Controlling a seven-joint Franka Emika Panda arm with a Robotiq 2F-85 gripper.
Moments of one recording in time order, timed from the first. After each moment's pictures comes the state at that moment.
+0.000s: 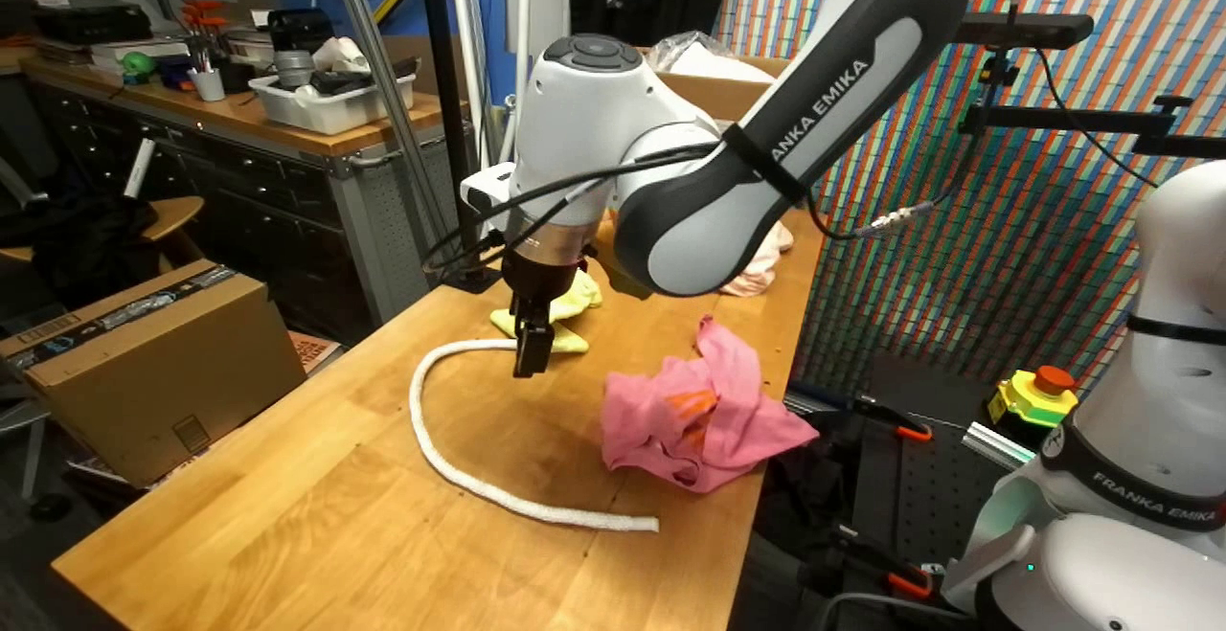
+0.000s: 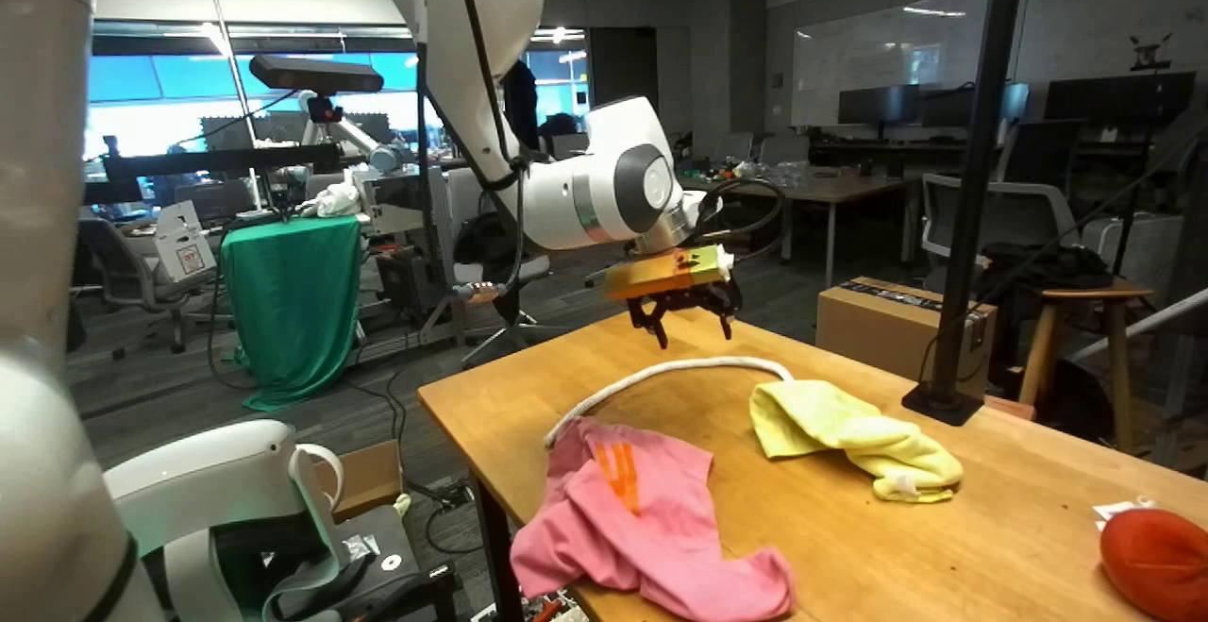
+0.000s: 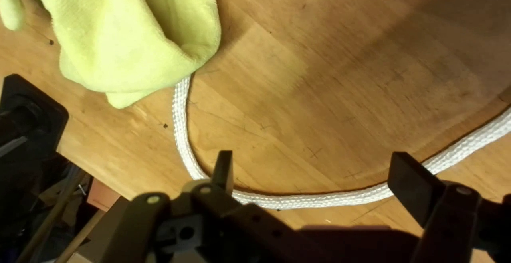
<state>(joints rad) 0.31 0.29 -0.01 -2.18 -0.32 2.76 -0.18</state>
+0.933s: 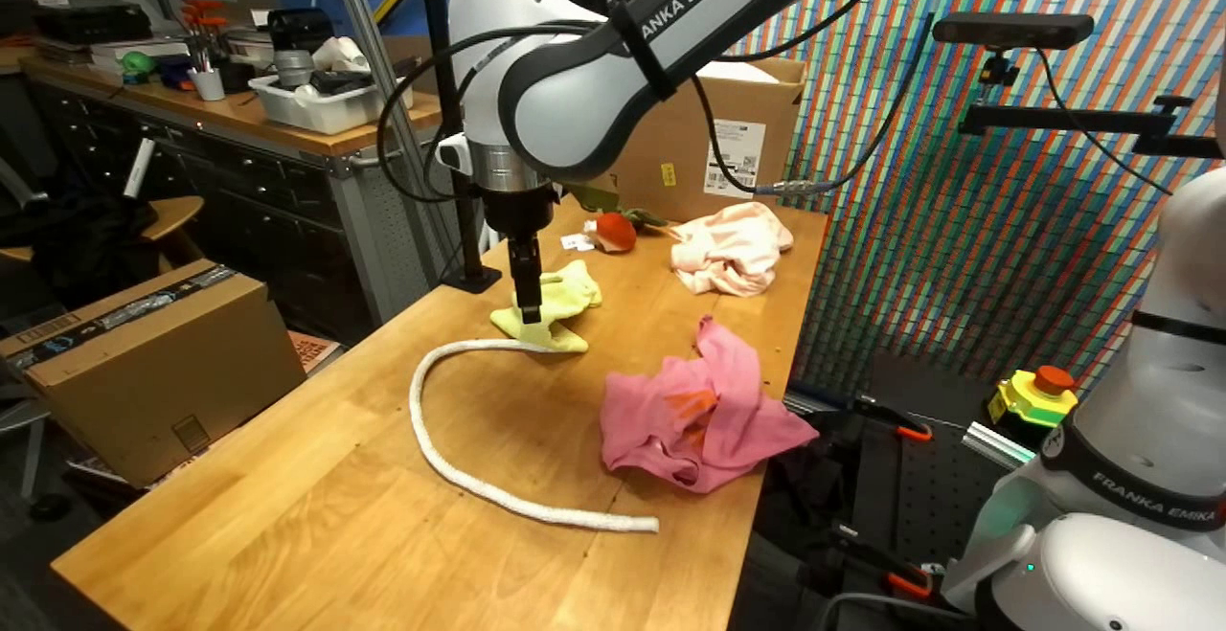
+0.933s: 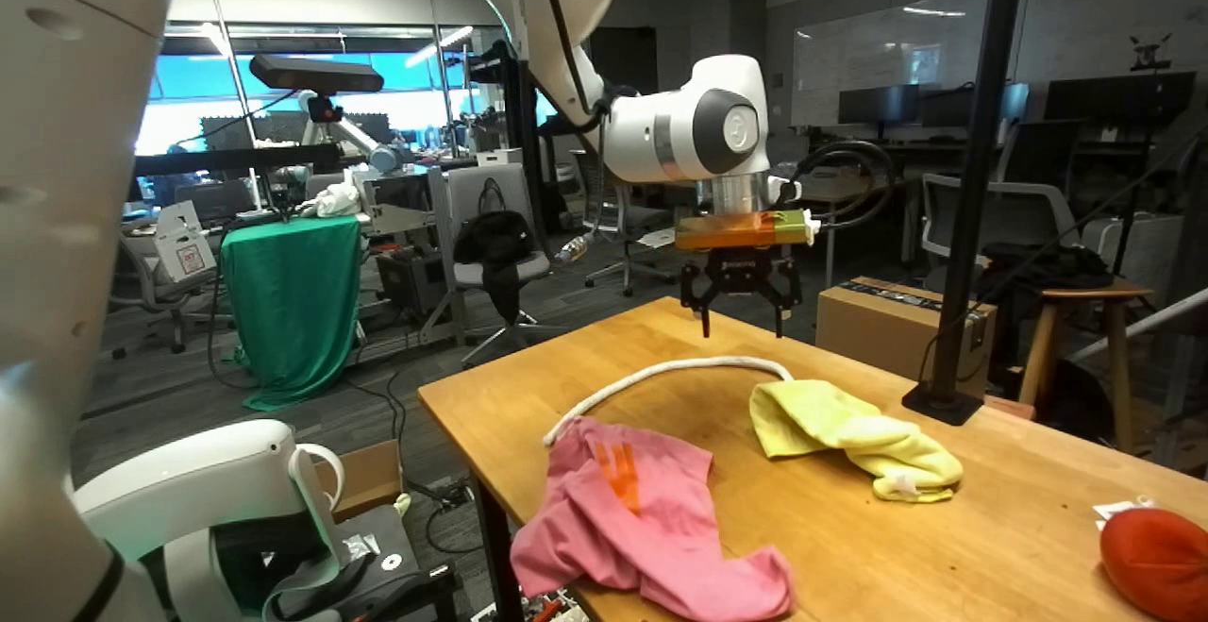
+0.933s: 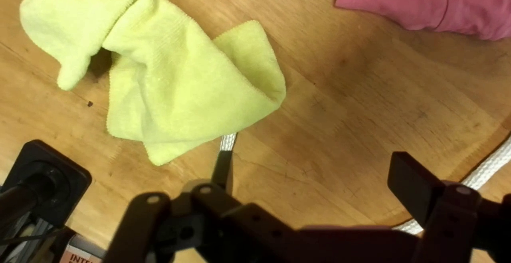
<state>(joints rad) 0.12 0.42 0.10 -1.82 -0.17 2.25 -0.41</state>
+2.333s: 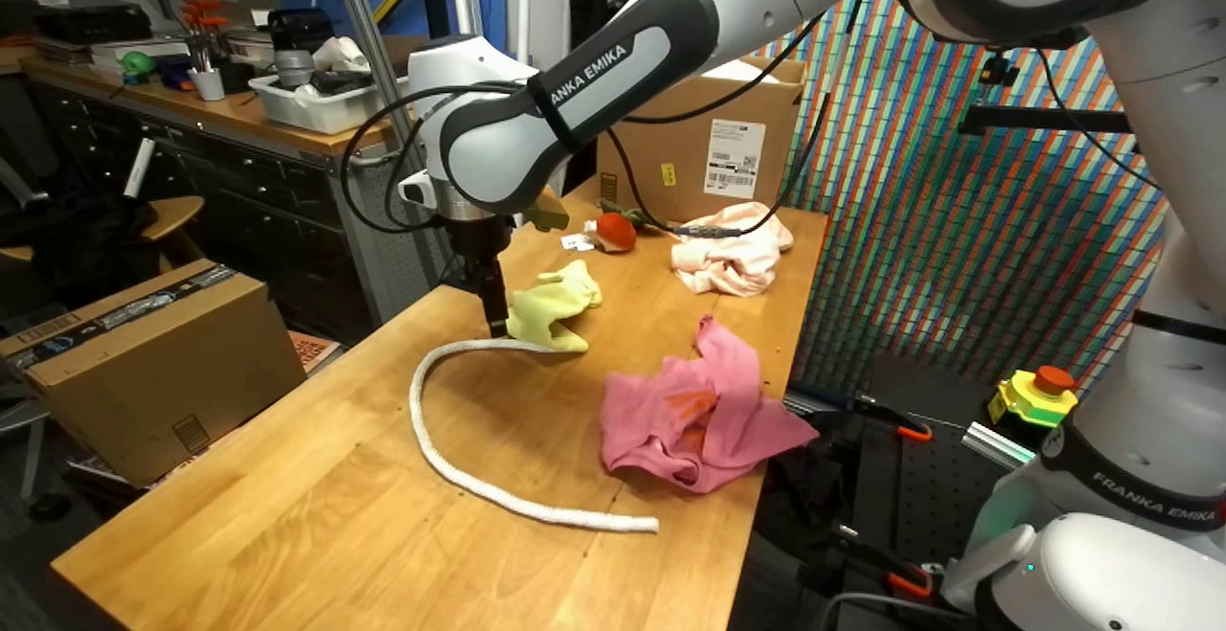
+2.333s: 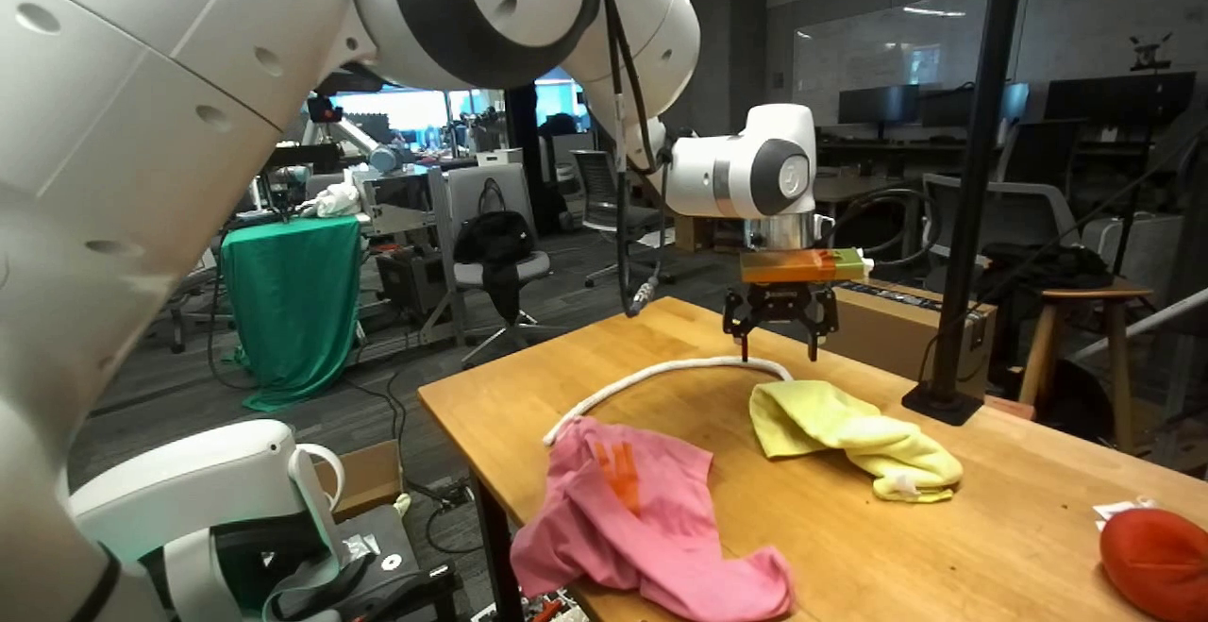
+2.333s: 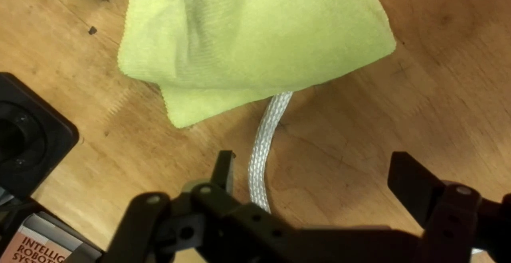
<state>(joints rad) 0.08 0.71 0.13 -1.48 -0.17 2.18 -0.60</state>
